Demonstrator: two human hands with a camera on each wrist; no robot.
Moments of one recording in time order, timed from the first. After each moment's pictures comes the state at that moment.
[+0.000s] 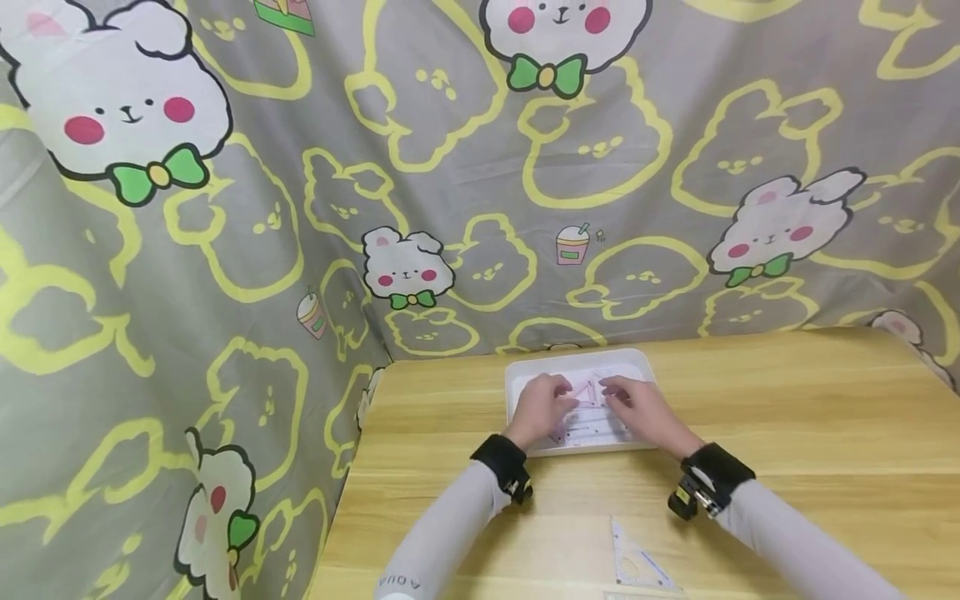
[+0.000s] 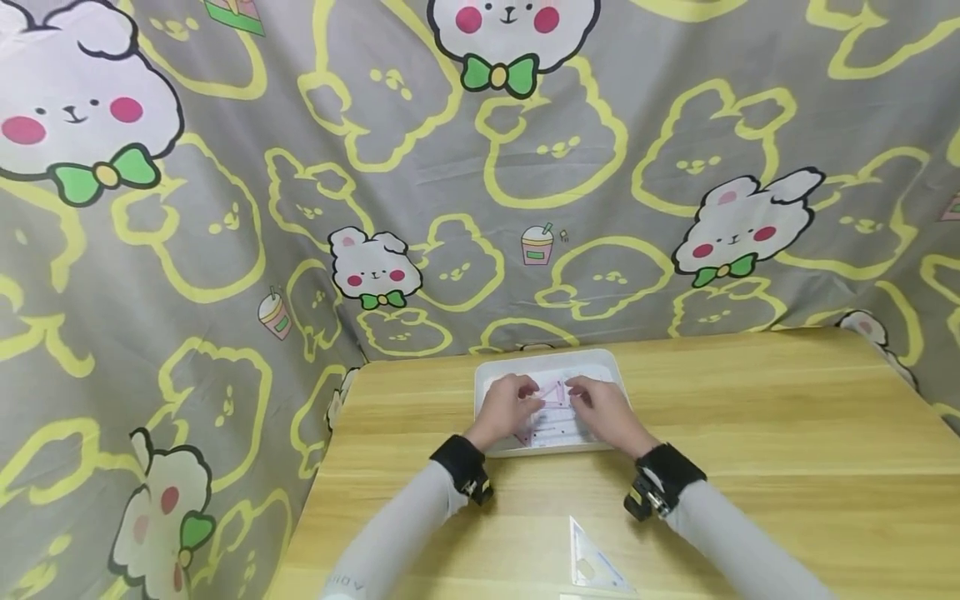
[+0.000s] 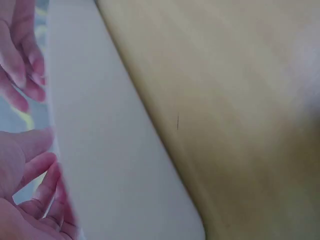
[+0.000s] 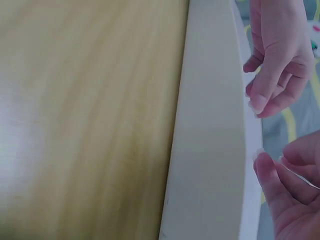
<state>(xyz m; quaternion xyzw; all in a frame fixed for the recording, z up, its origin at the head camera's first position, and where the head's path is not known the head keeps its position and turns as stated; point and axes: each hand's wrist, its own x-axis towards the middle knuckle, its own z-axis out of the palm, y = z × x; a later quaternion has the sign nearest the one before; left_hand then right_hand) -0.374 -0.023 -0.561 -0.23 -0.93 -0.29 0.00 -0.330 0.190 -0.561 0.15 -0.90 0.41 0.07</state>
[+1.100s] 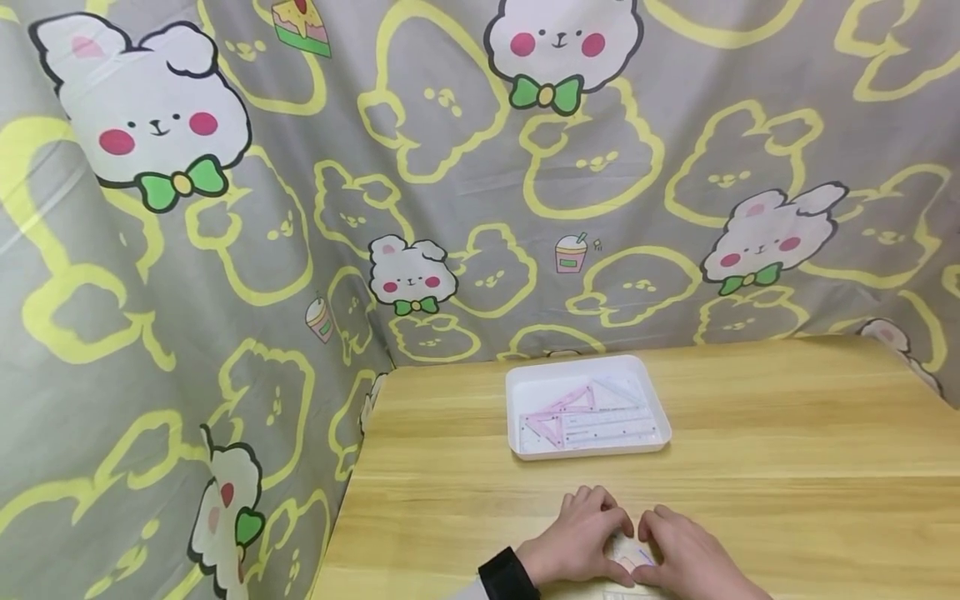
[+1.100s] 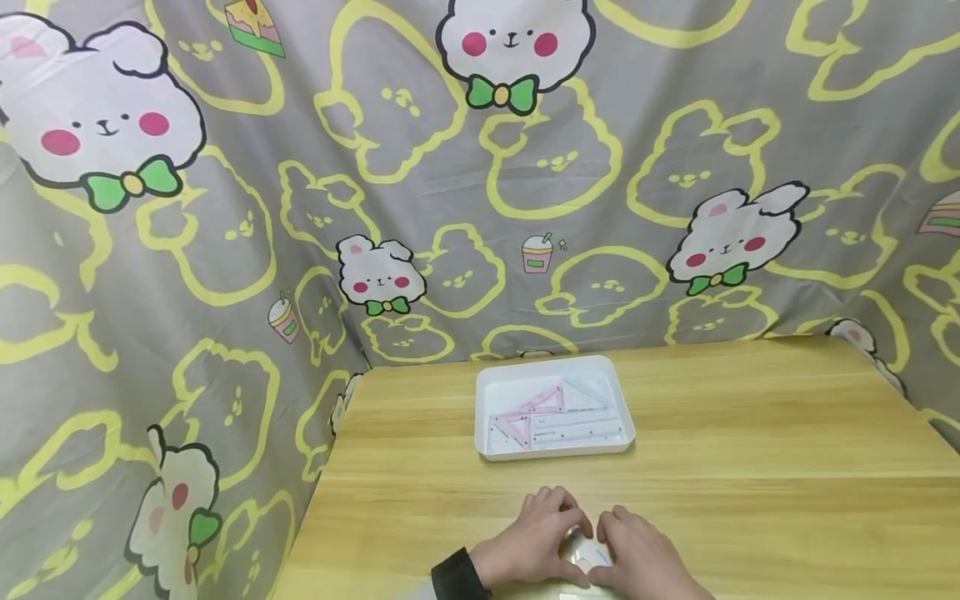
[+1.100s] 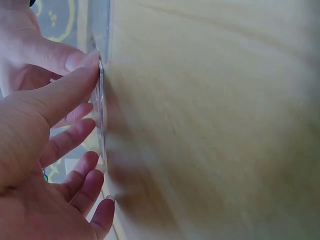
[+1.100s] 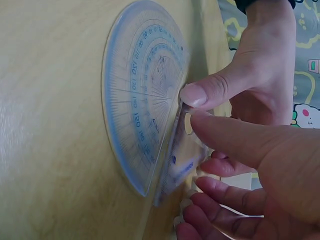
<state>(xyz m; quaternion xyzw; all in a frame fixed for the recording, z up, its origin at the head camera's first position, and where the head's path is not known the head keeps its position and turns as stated) -0.209 -0.018 -0.581 -0.43 -0.89 -0.12 -0.09 -0.154 0.189 -0.578 0.16 -0.94 0.30 -0.05</state>
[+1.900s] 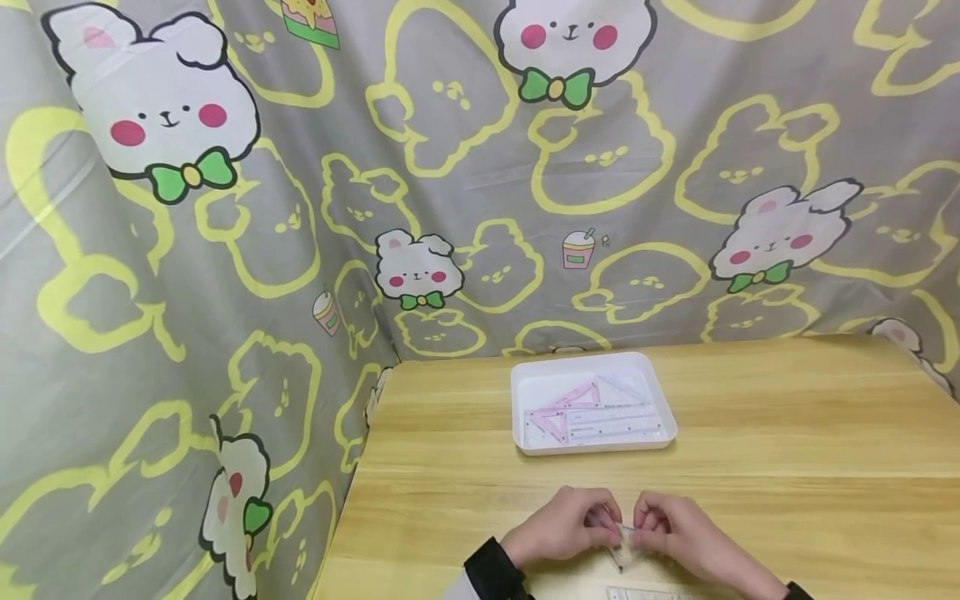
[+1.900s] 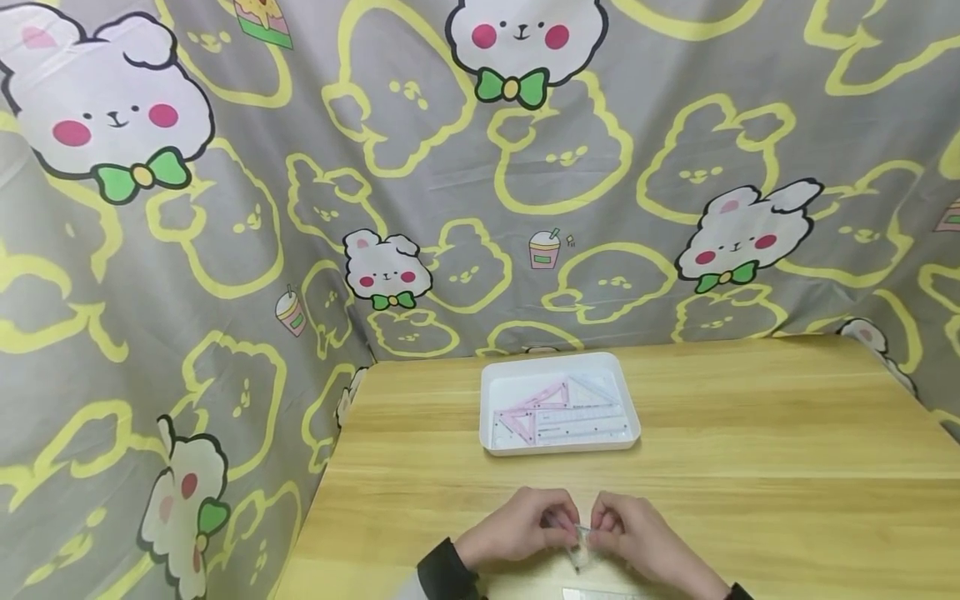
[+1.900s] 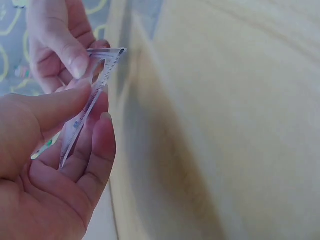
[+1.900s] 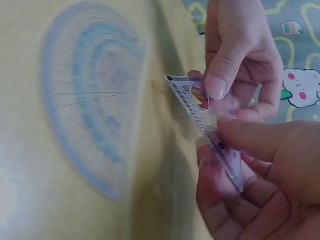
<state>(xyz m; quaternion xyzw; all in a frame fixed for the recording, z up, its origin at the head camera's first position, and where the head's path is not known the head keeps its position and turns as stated) -0.221 -0.037 -0.574 -0.38 -0.81 -0.40 -0.20 -0.174 0.197 -0.578 0.22 -0.81 0.54 -0.10</state>
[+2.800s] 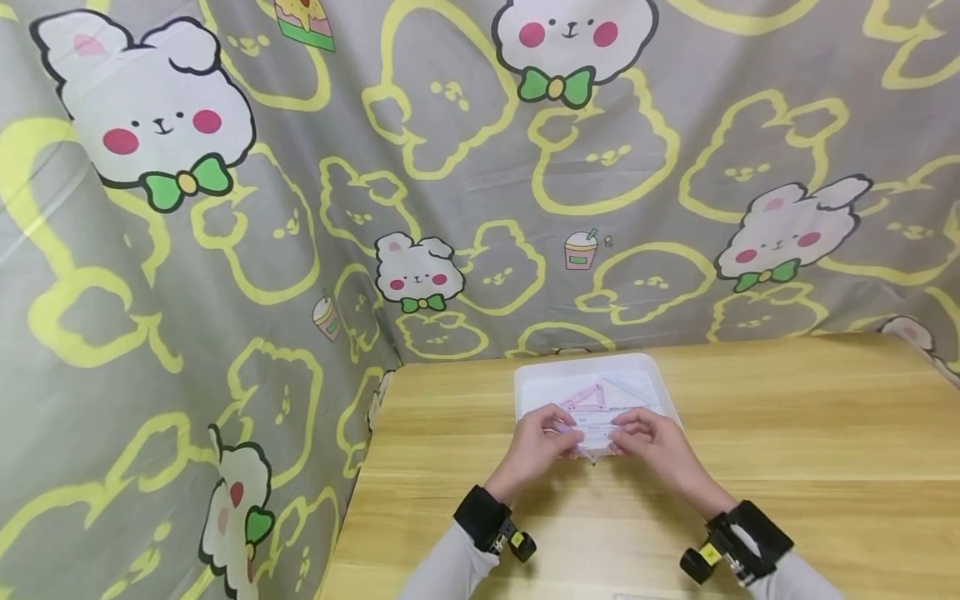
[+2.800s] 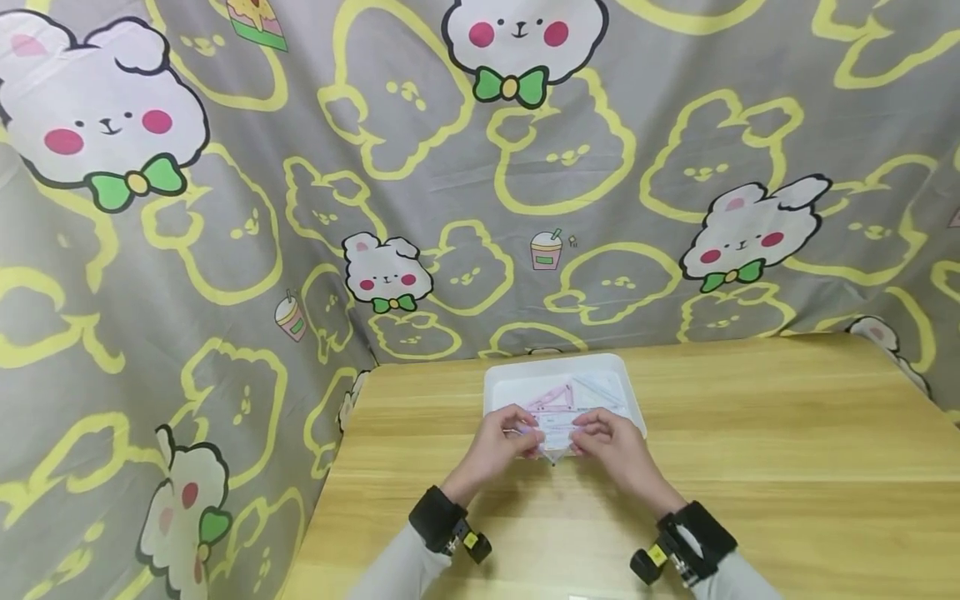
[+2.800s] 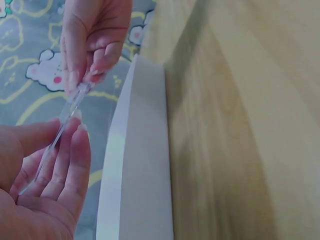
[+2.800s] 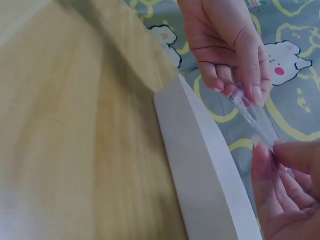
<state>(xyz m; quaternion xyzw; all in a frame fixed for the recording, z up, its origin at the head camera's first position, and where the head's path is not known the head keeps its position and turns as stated) -0.299 -0.049 -0.544 -0.14 -0.73 -0.65 -0.12 -0.263 0.178 -0.552 0.07 -0.74 0.67 -0.02</state>
